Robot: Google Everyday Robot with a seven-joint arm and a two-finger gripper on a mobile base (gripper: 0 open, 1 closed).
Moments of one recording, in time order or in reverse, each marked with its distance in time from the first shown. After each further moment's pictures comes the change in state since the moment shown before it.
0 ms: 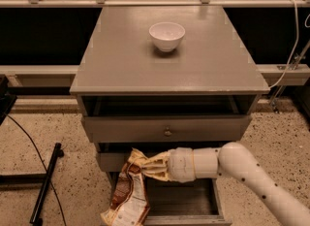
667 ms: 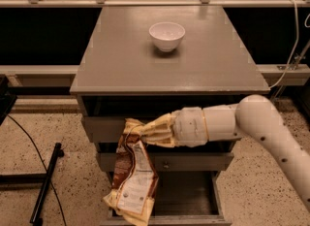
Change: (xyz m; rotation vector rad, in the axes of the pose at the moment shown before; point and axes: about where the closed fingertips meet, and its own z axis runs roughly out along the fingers) arm -0.099 -0.116 -0.048 -0.021 -0.079 -0.255
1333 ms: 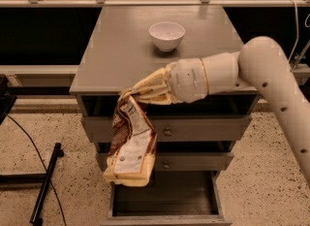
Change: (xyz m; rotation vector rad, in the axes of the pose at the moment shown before) arm -0.029 -0.114 -0.016 -0.019 -0.039 -0.117
